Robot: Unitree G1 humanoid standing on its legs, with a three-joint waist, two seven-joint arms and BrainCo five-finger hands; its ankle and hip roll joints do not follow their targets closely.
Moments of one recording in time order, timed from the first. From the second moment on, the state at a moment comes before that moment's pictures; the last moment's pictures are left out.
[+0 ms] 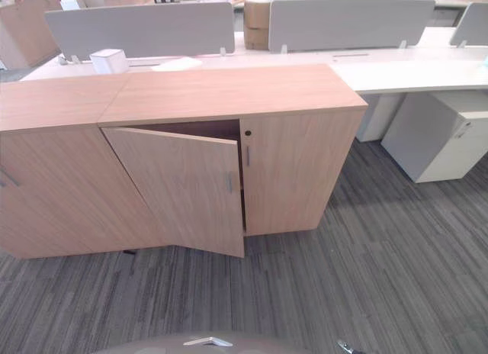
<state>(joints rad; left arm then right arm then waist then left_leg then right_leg) 0.22 0.17 -0.03 1.37 -0.05 0.04 0.07 0.00 -0.21 -0.12 1.40 0.53 0.09 -0.01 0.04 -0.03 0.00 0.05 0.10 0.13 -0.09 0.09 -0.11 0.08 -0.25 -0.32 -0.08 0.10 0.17</state>
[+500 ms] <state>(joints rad) 0.14 0.18 -0.08 1.29 -0.14 0.01 0.12 0.01 -0.21 -0.09 1.41 0.52 0.09 -0.01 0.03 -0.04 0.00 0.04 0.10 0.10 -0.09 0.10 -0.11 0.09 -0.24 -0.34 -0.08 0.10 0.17</state>
